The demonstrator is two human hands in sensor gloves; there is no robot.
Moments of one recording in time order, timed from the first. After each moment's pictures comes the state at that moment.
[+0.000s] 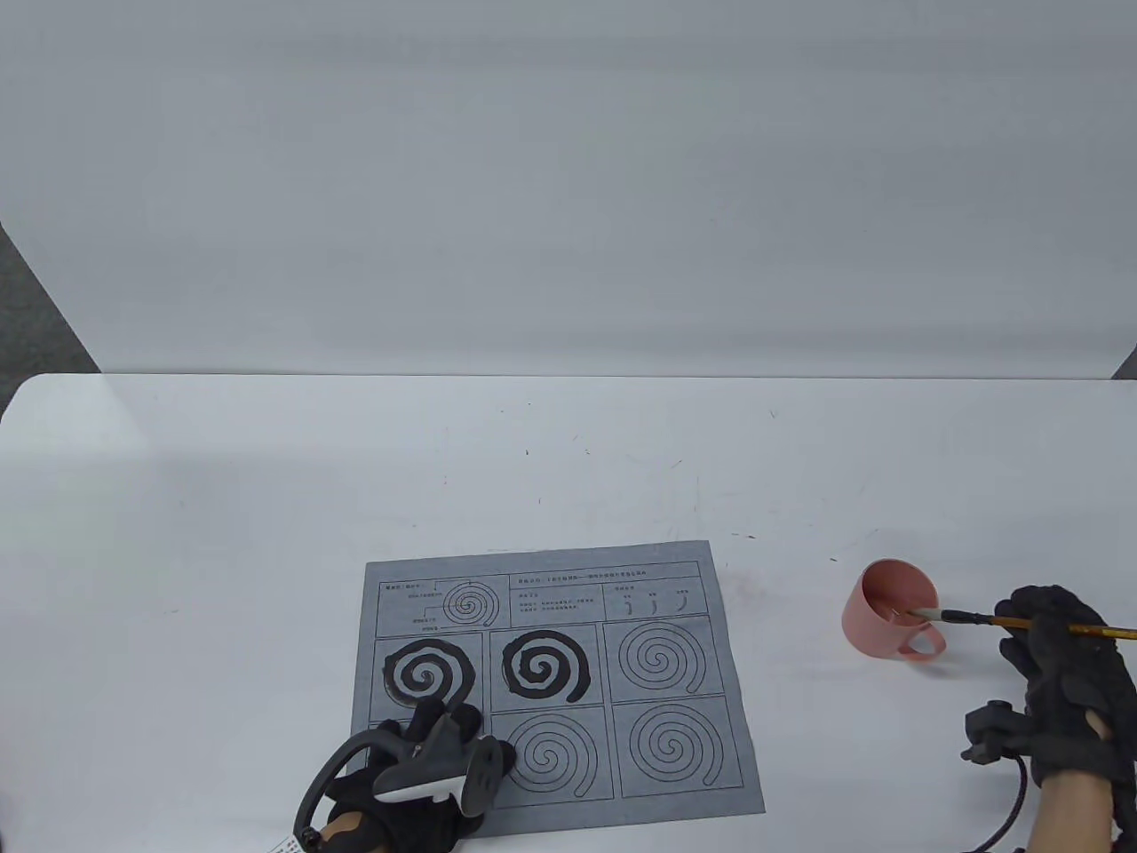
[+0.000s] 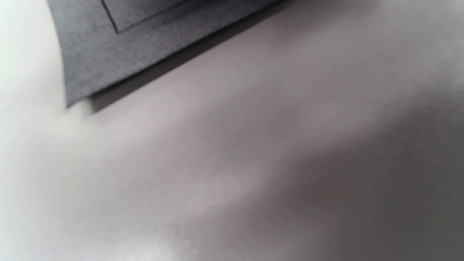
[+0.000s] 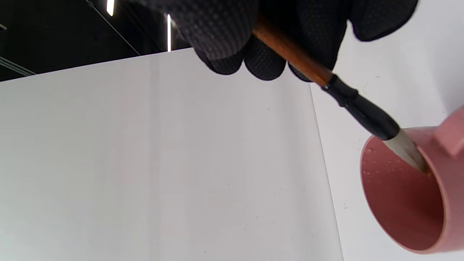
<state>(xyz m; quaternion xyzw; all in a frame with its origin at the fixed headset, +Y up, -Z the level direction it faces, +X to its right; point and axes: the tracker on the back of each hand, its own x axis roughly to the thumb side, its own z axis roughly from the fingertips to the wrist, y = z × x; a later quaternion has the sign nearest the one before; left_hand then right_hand) -0.164 -0.776 -0.246 -0.34 -0.17 -0.16 0.91 0.425 -0.696 -0.260 -0.17 -0.22 0.61 0.75</state>
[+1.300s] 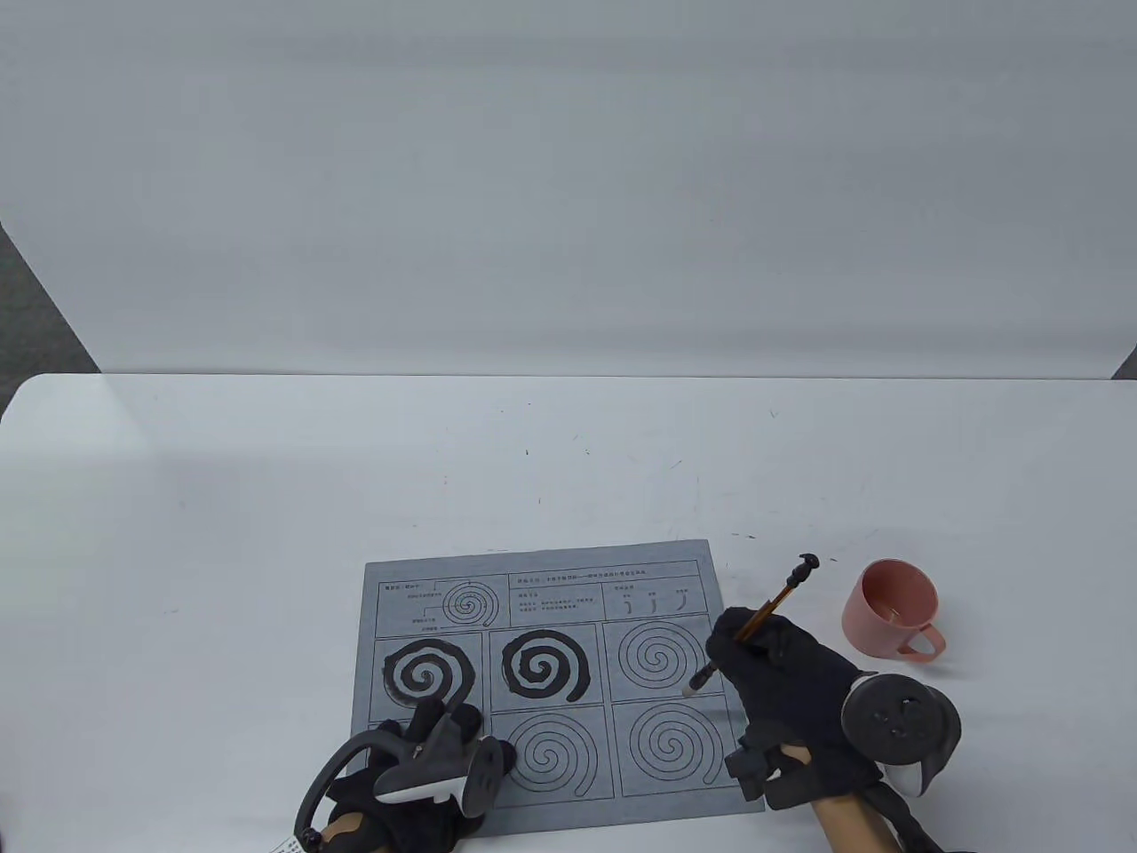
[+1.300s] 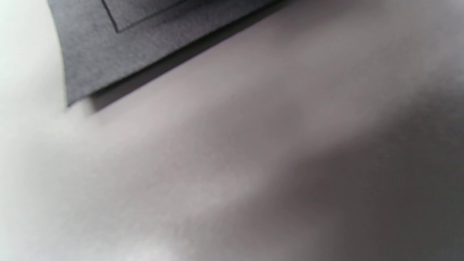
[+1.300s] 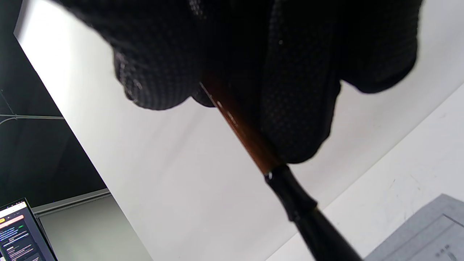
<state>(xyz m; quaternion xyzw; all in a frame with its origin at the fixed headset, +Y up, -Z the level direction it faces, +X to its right) -0.162 -0.778 -0.245 -0.34 -0.17 -0.17 0.91 0.195 -0.667 -0.273 0.14 -0.22 0.85 0.46</state>
